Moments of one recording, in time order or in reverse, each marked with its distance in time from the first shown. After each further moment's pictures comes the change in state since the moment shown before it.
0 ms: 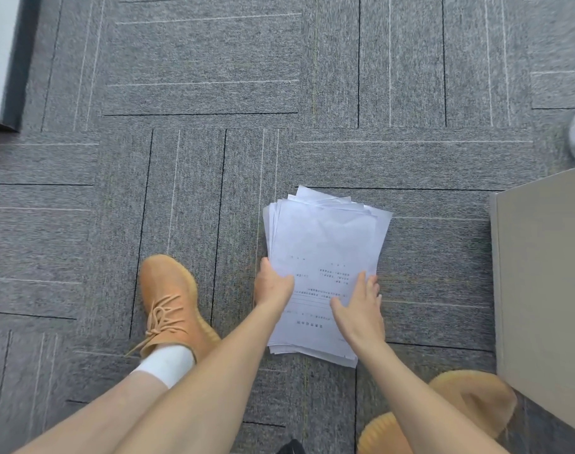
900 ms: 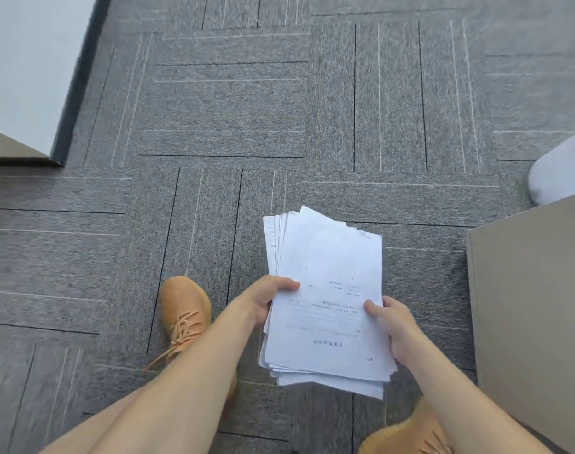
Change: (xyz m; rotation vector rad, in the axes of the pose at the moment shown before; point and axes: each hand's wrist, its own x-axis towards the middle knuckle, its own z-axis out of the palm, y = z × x) left_hand -0.030 0.048 -0.083 -0.512 -0.699 -0.319; right_hand -0.018 -0.006 -0.093 0.774 -0.140 0.284
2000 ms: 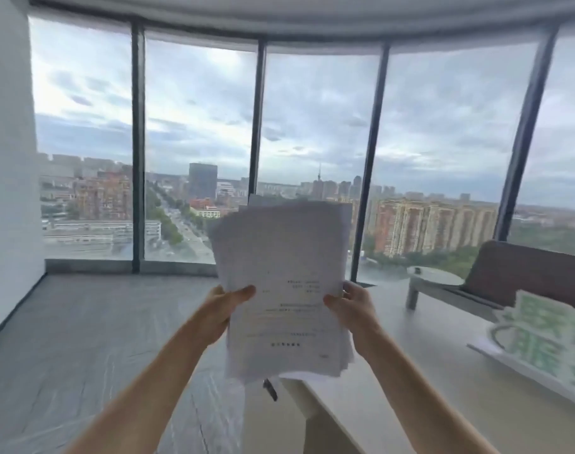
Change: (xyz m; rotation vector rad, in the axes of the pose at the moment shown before) left_hand -0.692 -0.054 0.343 0.546 -0.673 1.306; right_hand -0.781 -0.036 -0.277 0.308 0.652 -1.258
